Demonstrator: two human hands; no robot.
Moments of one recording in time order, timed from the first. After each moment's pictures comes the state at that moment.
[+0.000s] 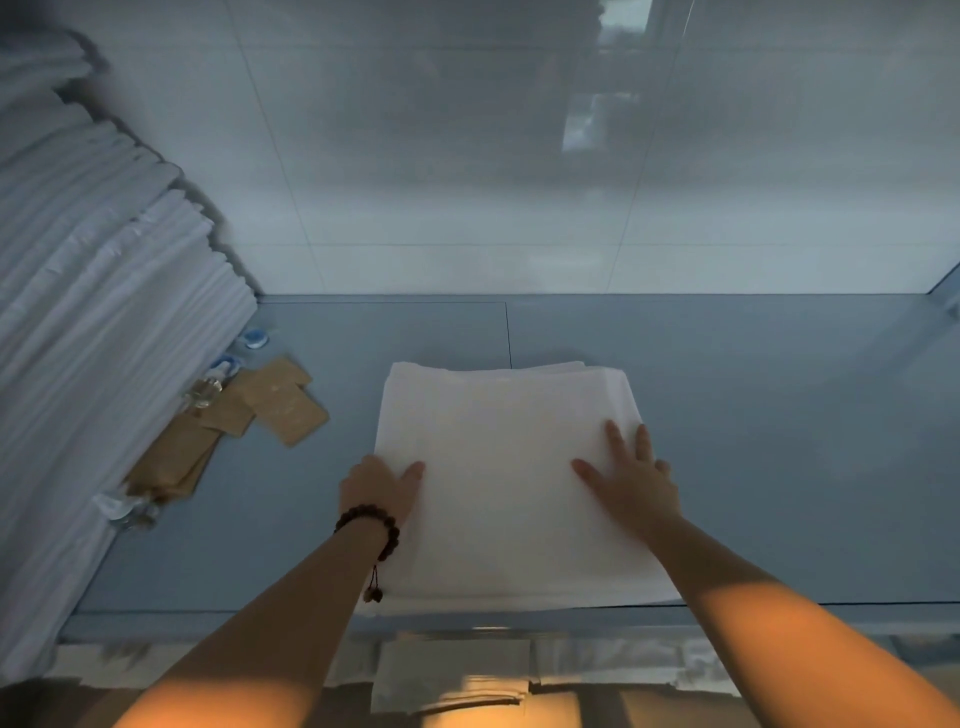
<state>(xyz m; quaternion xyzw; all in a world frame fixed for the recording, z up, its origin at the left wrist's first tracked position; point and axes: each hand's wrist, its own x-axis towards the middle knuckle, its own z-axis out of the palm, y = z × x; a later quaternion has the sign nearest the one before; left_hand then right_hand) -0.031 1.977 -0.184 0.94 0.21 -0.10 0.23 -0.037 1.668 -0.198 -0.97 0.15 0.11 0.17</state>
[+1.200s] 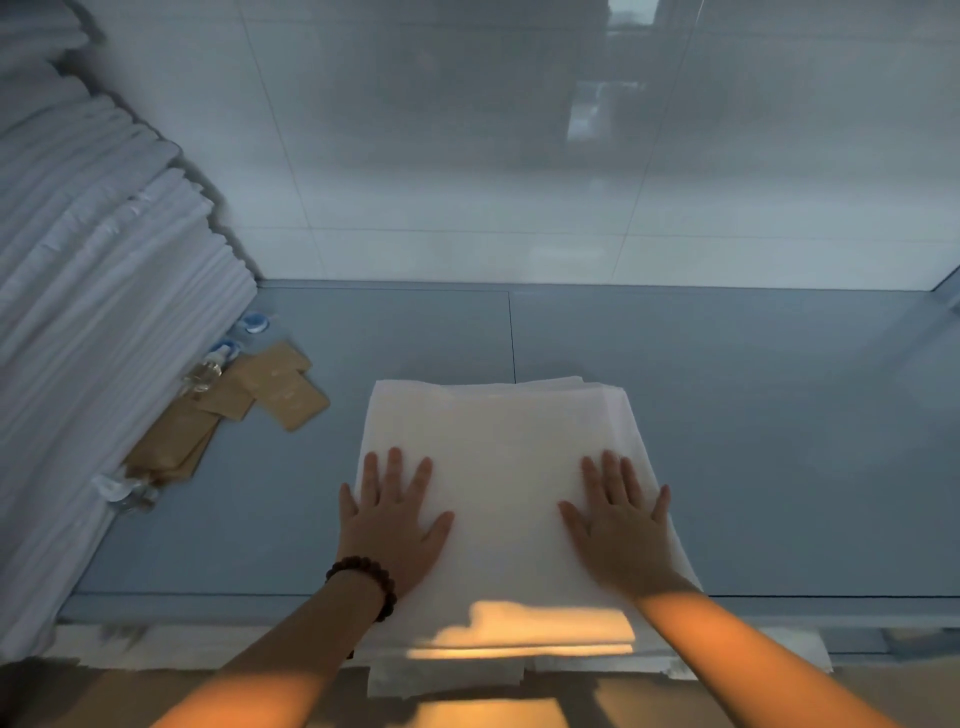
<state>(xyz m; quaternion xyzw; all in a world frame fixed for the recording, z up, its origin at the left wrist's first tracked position) -0.089 1.979 -0.223 1.00 -0.01 -0.07 0.03 -0.100 1.700 -0.206 -1.00 0.03 0.08 0.04</state>
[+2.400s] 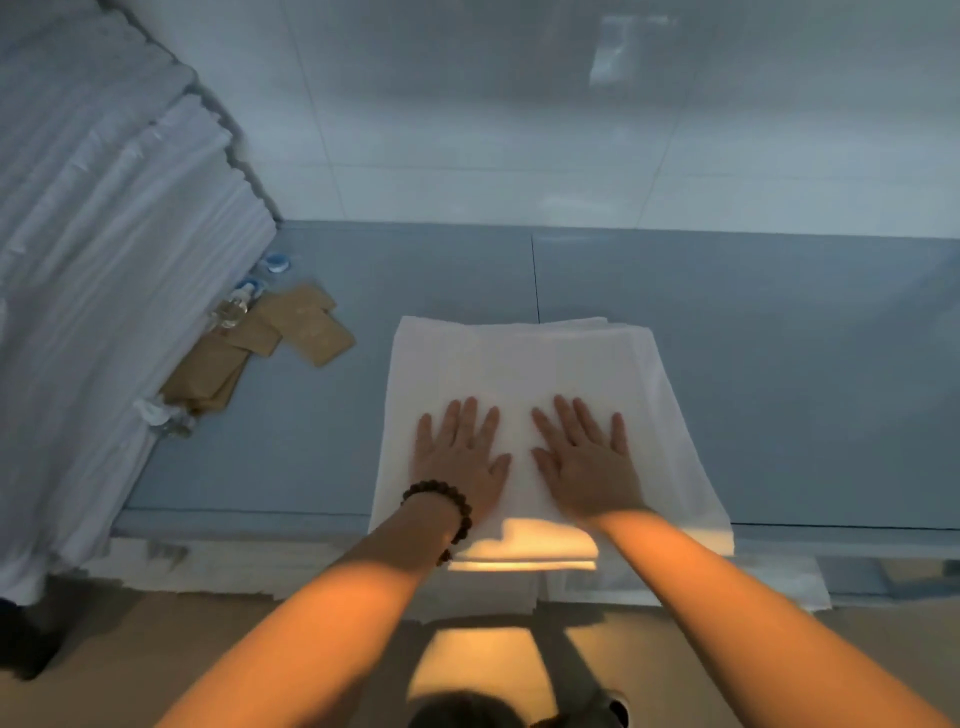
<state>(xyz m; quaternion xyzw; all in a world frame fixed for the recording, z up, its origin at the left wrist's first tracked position) -0.103 1.939 -0.207 0.99 -0.09 -0.13 0.00 -0.109 1.762 -0.197 -0.99 -0.07 0.09 0.04</state>
